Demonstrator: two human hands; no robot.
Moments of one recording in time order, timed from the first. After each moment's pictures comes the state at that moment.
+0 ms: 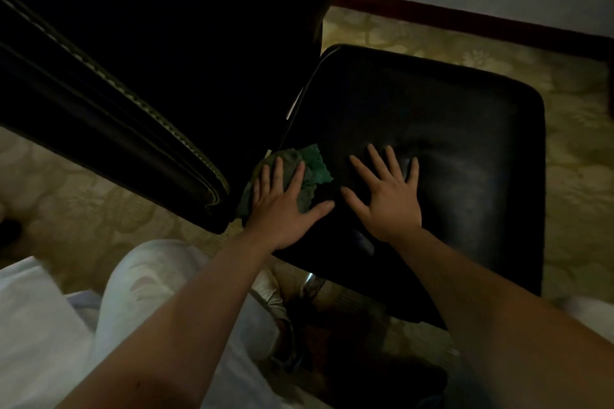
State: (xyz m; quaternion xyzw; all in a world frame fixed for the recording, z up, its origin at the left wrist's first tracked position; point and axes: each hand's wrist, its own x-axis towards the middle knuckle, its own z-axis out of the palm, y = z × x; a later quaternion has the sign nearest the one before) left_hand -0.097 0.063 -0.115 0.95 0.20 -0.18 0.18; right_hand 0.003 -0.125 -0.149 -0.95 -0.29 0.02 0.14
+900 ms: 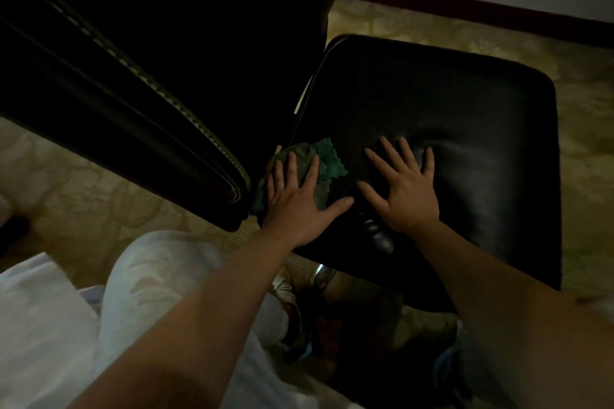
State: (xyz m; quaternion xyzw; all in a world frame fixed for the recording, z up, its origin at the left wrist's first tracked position) left_hand -0.101 0.056 -0.114 0.95 0.20 -0.15 0.18; right_hand 0.005 -0.130 -0.155 -0.94 -0.30 0.00 0.15
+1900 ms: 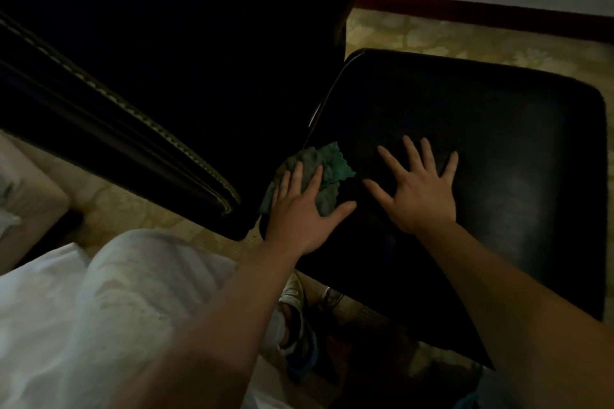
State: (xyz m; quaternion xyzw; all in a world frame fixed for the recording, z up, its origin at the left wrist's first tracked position) left_hand -0.092 0.046 -0.118 0.94 0.27 -0.11 0.16; right_hand 0.042 -0.125 -0.150 -0.95 -0.30 0.04 0.09
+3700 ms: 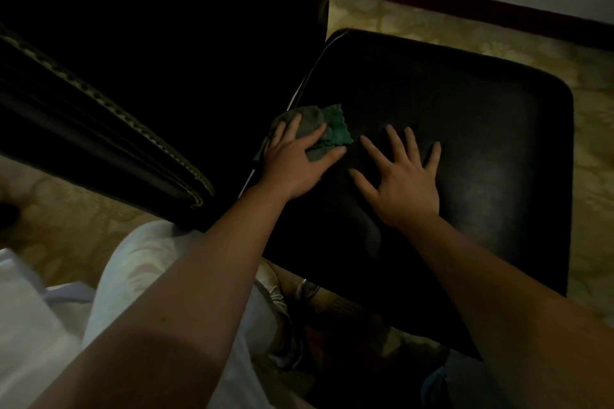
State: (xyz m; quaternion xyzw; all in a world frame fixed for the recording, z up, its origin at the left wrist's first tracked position) left_hand -0.021 0.064 -0.106 0.93 0.26 -0.08 0.24; right_hand 0.037 -0.123 -0.150 -0.96 -0.28 0.03 0.08
